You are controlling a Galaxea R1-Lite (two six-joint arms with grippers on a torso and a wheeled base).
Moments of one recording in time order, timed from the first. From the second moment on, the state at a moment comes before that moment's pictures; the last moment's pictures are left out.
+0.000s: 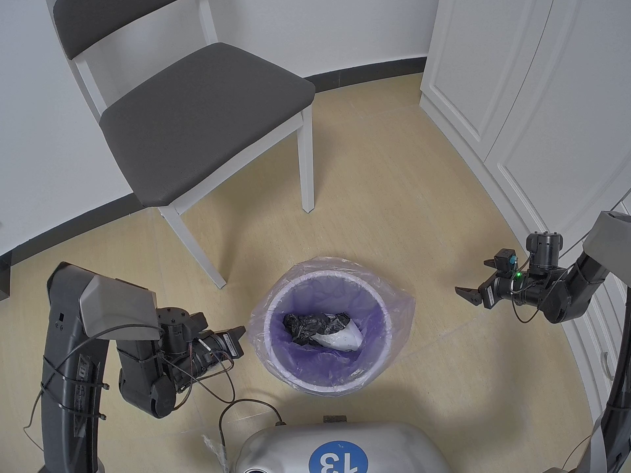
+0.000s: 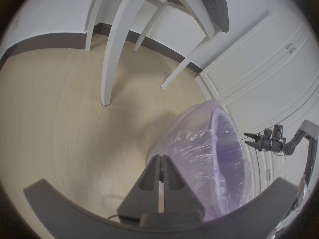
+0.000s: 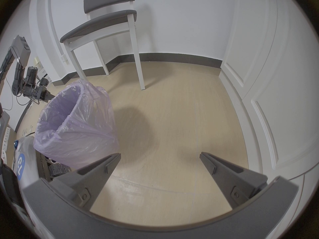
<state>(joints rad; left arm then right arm) -0.26 2.52 -0.59 -1.55 -0.22 -0.44 -0.02 2.26 -0.90 -0.86 0.39 -0.44</state>
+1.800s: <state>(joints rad) -0.14 2.62 -0.68 -1.43 -0.88 0.43 -0.07 1.95 -0.74 -0.78 0.39 -0.51</state>
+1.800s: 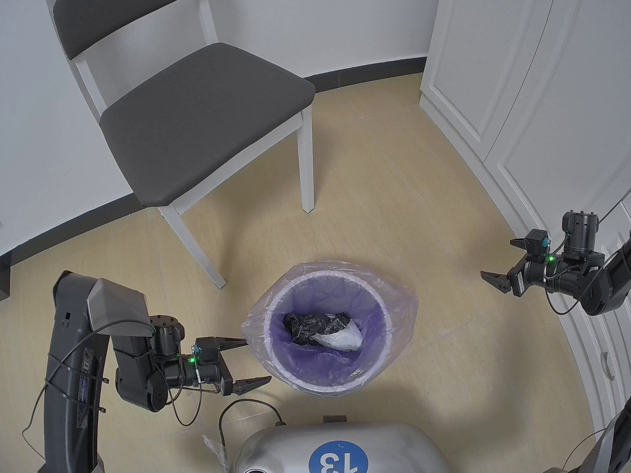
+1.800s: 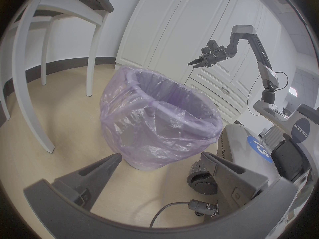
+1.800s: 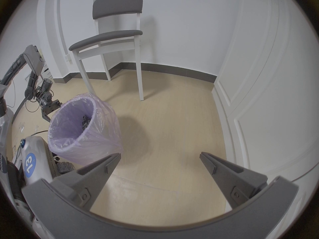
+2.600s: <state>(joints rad) -0.07 2.64 -1.06 -1.09 -0.88 0.41 -0.08 1.90 -0.81 -0.65 0.39 -0.51</state>
